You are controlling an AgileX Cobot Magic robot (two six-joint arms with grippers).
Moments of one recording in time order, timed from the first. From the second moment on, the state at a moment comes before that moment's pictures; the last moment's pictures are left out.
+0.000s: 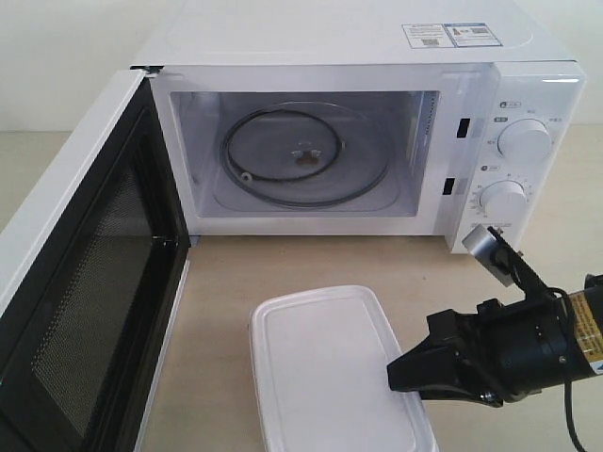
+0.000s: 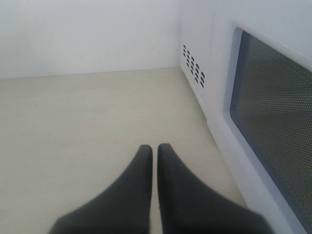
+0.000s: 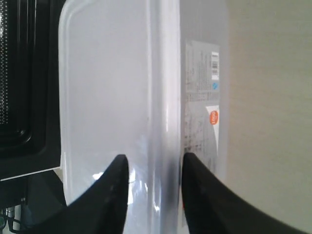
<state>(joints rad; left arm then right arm) -0.09 0.00 0.00 -0.01 0.29 0.02 0.12 1.68 -0.47 -1.66 -0.88 1.85</state>
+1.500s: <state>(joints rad) -0.09 0.00 0.00 -0.01 0.29 0.02 0.40 1.69 -0.47 -0.78 -0.89 1.52</state>
